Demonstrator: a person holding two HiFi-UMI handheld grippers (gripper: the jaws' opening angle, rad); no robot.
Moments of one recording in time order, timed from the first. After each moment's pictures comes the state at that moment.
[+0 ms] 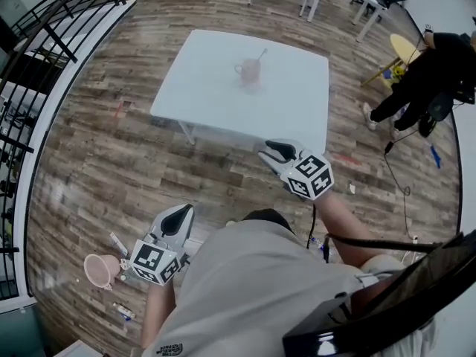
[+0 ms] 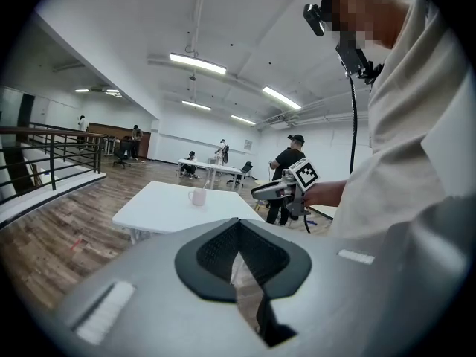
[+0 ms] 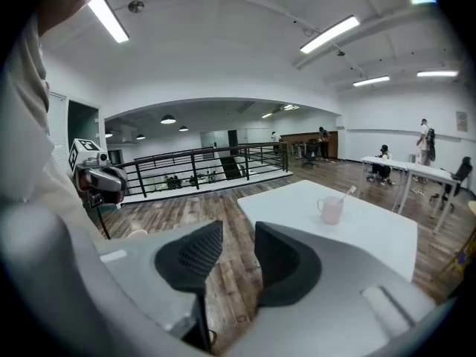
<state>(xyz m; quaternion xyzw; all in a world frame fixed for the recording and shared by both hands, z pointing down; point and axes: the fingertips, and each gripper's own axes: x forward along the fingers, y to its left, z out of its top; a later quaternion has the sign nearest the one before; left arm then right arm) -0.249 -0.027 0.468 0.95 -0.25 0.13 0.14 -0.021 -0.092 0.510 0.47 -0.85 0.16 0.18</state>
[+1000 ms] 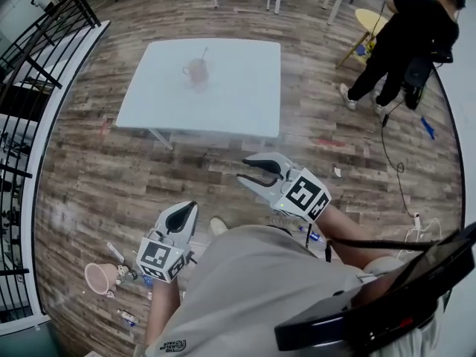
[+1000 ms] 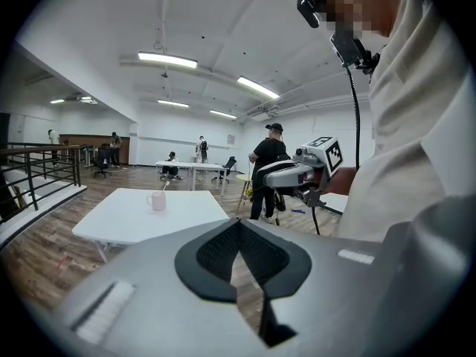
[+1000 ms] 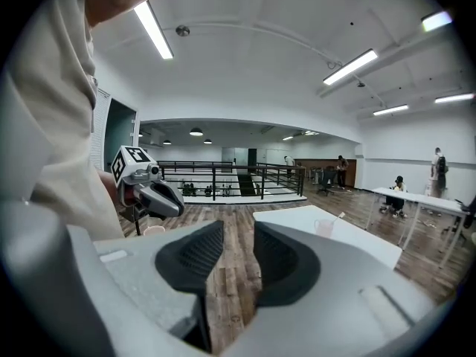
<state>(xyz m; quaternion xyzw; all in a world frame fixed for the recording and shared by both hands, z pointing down) -0.101 0.075 0.454 0.96 -0.21 0.16 0.09 0.030 0.069 0.431 0.41 -0.90 0.05 0.15</state>
